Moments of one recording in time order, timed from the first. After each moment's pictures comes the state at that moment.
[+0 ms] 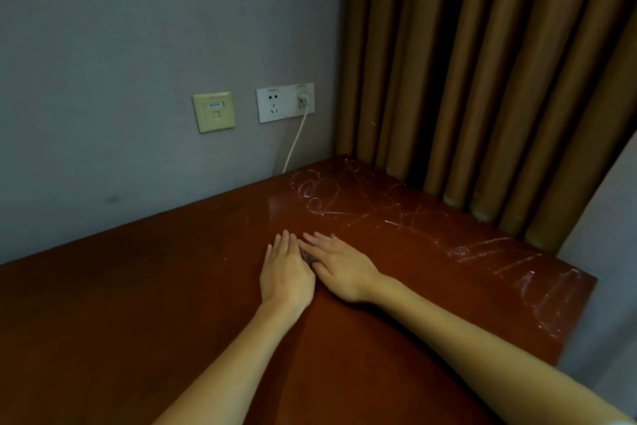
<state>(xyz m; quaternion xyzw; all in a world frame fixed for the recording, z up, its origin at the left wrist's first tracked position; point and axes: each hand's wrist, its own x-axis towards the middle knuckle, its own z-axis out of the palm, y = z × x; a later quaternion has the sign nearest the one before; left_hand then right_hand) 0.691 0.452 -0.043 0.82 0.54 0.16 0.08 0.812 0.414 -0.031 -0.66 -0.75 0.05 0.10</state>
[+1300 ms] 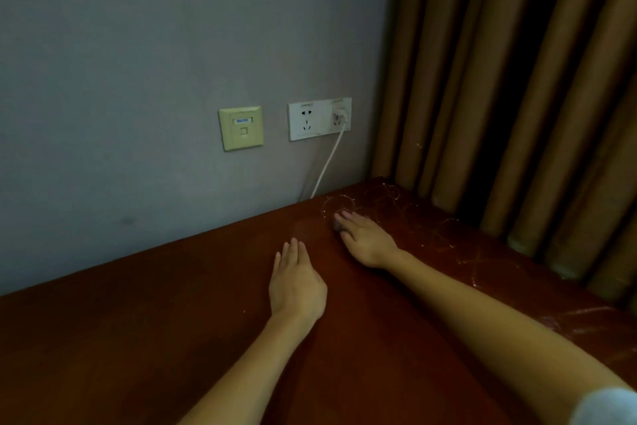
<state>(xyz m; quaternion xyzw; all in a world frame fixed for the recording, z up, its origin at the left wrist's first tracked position) 0.695 0.540 -0.037 0.80 0.56 0.17 0.08 0.870 0.580 -0.030 -0.72 -0.69 0.06 0.09</state>
